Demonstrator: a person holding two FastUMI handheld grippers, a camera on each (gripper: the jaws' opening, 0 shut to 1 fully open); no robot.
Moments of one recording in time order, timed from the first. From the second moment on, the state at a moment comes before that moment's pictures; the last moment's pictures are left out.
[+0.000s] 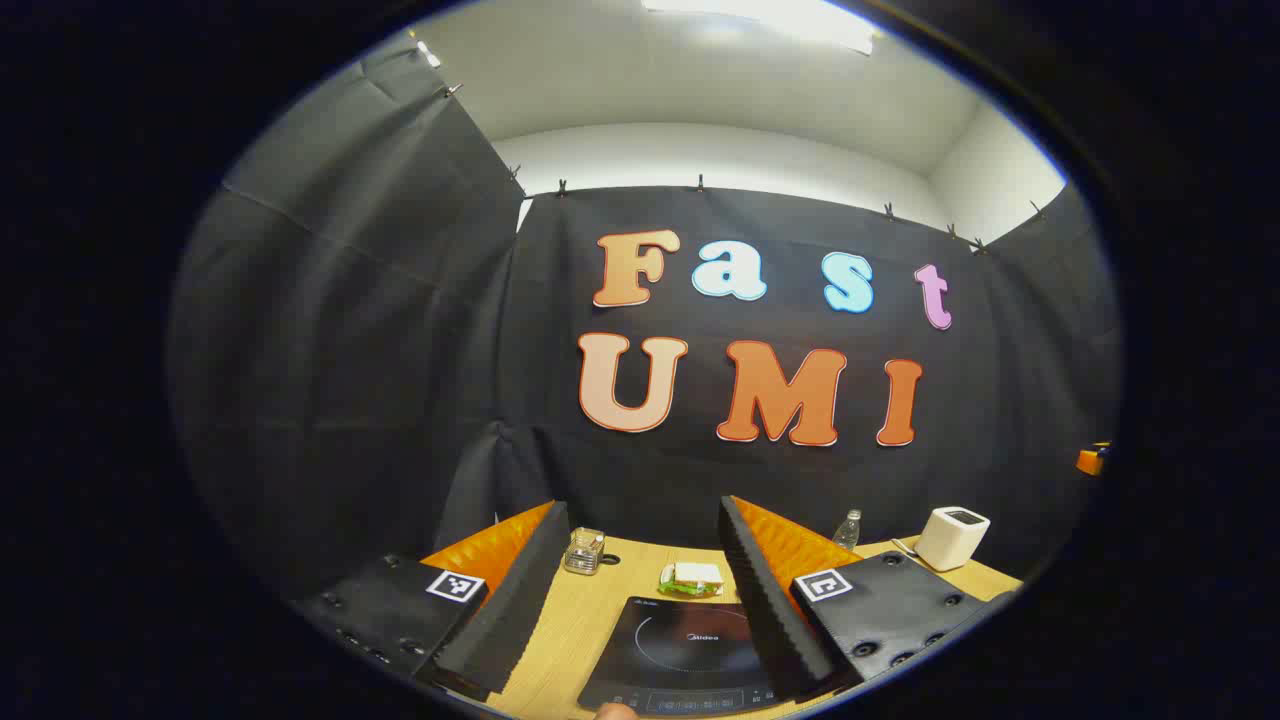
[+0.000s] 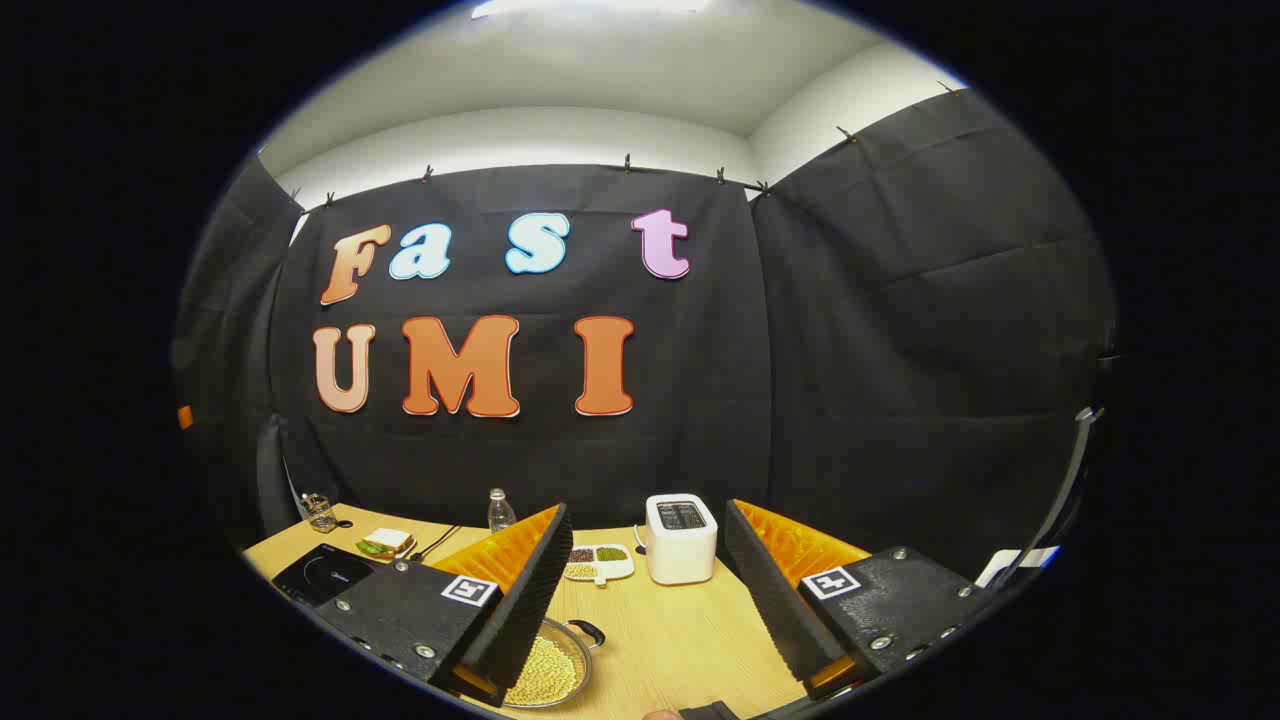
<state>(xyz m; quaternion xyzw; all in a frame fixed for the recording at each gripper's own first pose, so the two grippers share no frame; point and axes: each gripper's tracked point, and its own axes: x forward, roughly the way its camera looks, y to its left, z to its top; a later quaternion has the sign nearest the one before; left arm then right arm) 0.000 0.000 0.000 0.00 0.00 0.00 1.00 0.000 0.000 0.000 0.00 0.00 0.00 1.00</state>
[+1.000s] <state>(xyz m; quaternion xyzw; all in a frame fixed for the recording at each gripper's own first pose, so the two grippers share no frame) 0.002 -0.002 -0.011 0.01 0.01 0.00 1.00 -0.004 0.011 -0.008 0.01 0.02 0.01 1.00</state>
